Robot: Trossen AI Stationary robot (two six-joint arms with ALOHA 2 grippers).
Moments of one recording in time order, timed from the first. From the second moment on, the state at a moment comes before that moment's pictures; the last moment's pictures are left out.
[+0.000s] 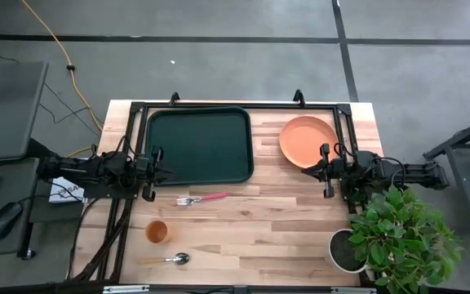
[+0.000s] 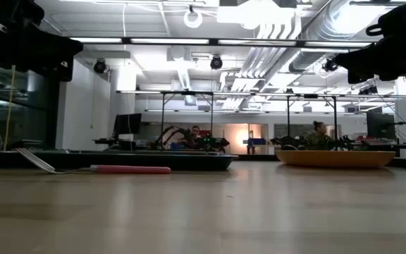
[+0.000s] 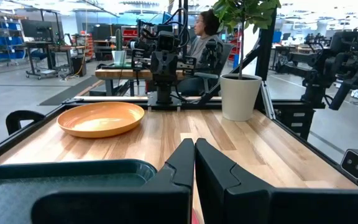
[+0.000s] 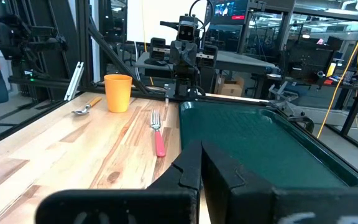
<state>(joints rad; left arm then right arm) 0.01 0.01 0.01 0.01 -0.03 -0.01 -0.01 0.01 0.01 0.01 -0.04 -0.13</state>
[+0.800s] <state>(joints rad) 0.02 0.43 0.33 0.32 -0.42 -0.31 -0.01 0.01 0.01 0.01 -0.05 -0.13</state>
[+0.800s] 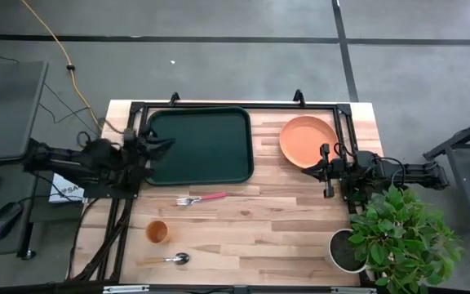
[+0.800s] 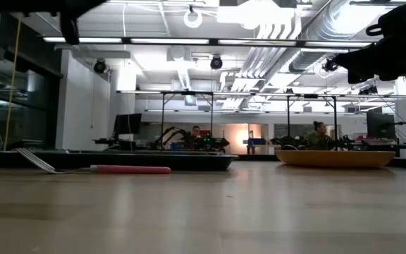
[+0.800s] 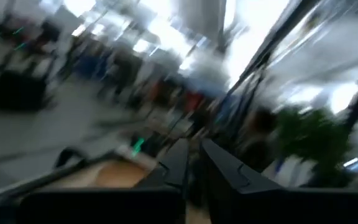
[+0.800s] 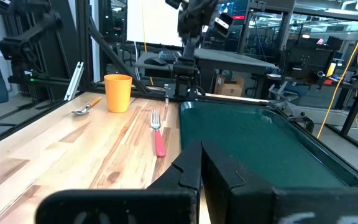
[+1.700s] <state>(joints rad) 0.11 0.74 0.64 0.08 -0.42 -0.37 -0.01 0.16 0.25 0.67 0.36 0.34</state>
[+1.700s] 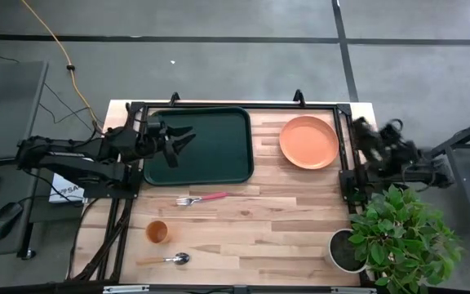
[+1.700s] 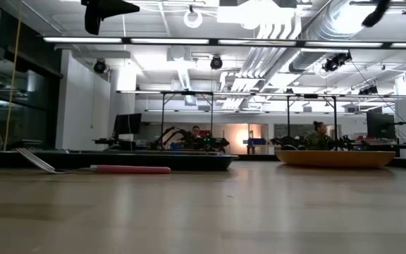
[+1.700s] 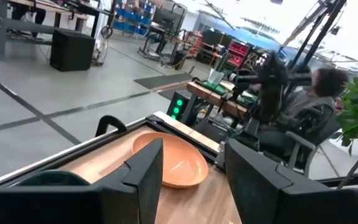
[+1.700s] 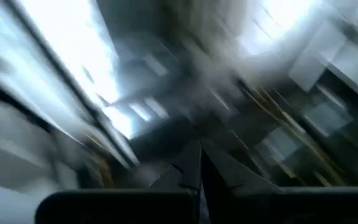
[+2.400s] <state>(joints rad) 0.11 0.73 0.64 0.08 -0.39 -0.36 -0.18 1.03 0.58 -0.76 0.16 0.71</state>
